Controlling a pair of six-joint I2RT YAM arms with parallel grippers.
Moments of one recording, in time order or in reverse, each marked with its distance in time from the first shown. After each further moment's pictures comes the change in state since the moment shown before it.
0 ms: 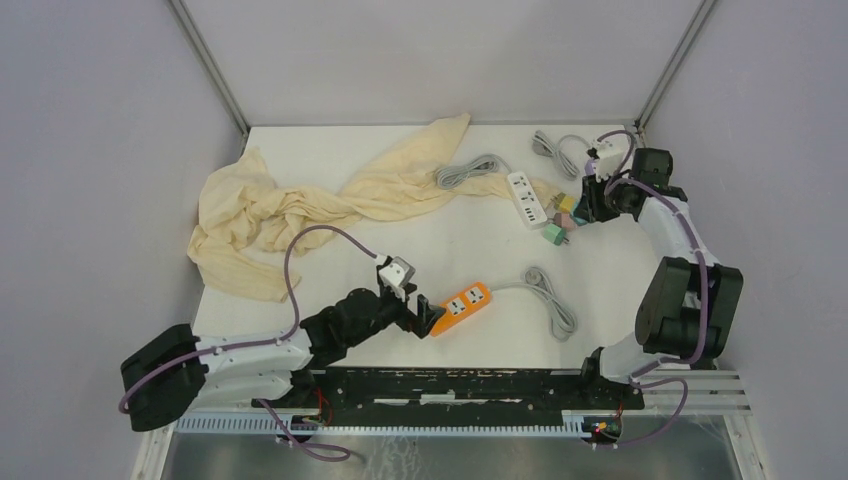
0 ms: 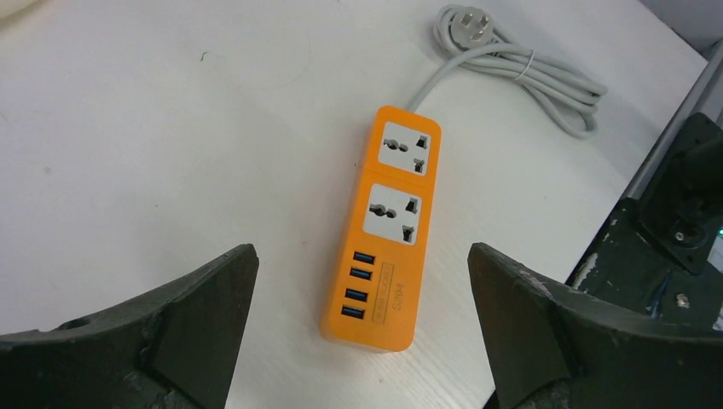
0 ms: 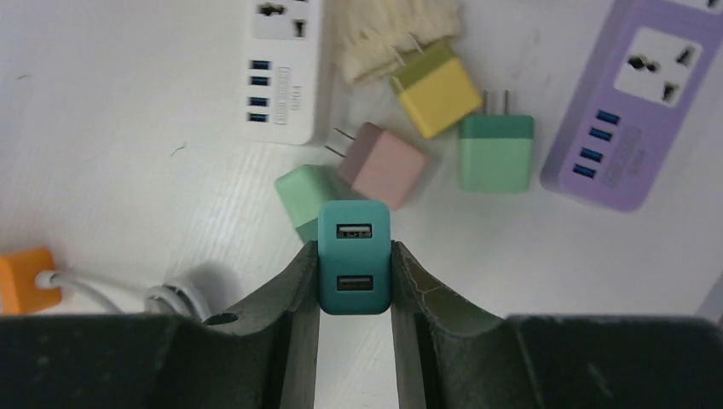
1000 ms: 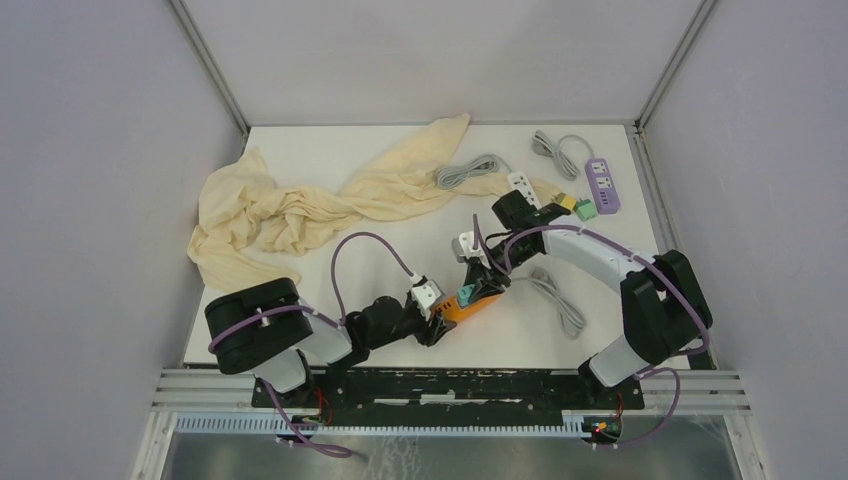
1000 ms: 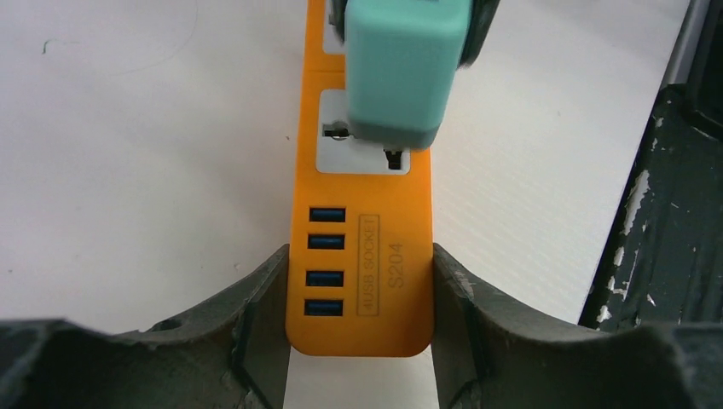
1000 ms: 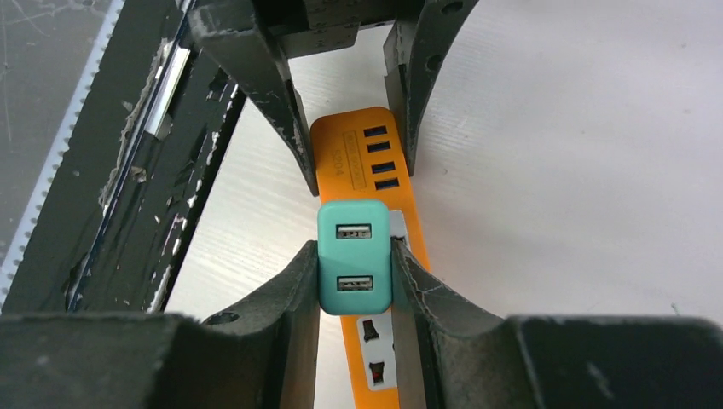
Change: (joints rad) left arm -0.030 0.507 -0.023 0.491 0.148 0.187; right arm 0.750 0.041 -0.102 -0.238 -0.422 -0.663
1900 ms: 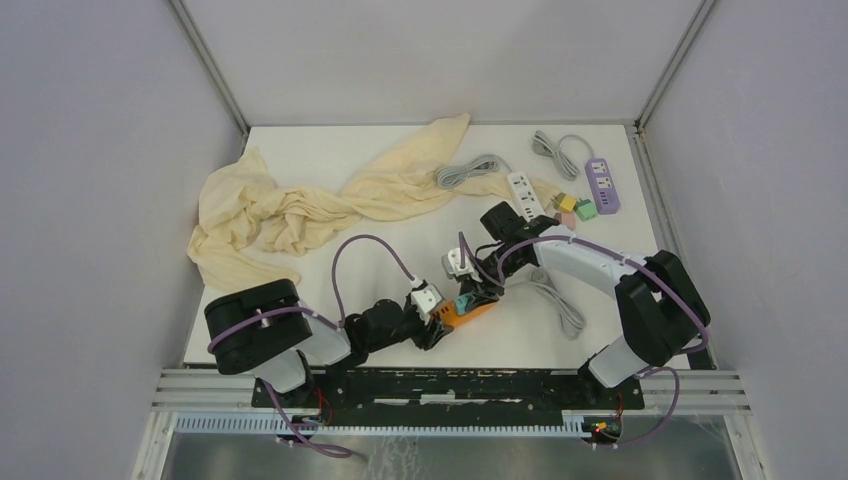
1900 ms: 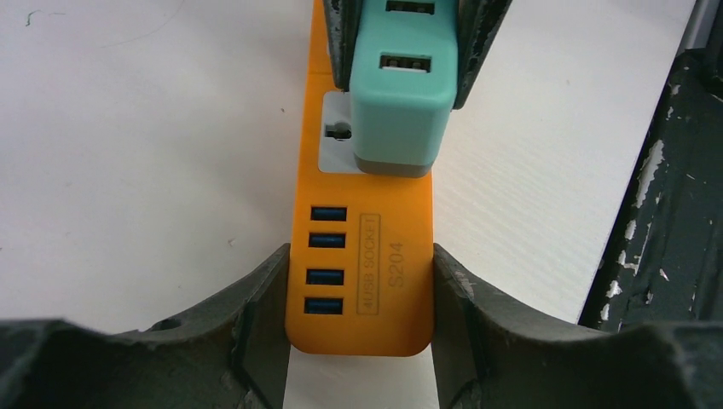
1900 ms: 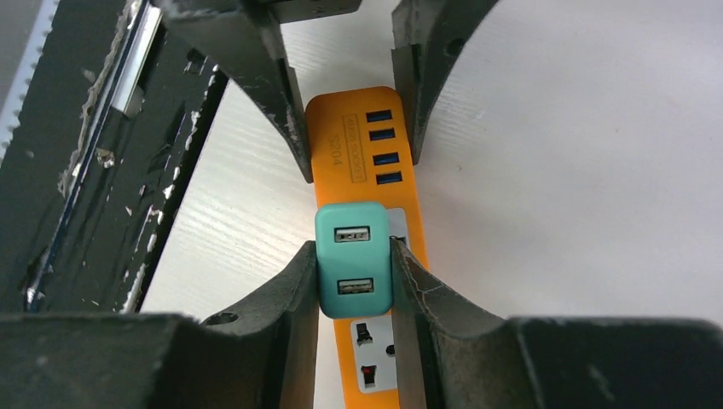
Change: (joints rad) left arm -0.013 -0.006 -0.012 -0.020 -0.015 0.005; right arm 0.071 0.000 -0.047 0.084 0.108 0.032
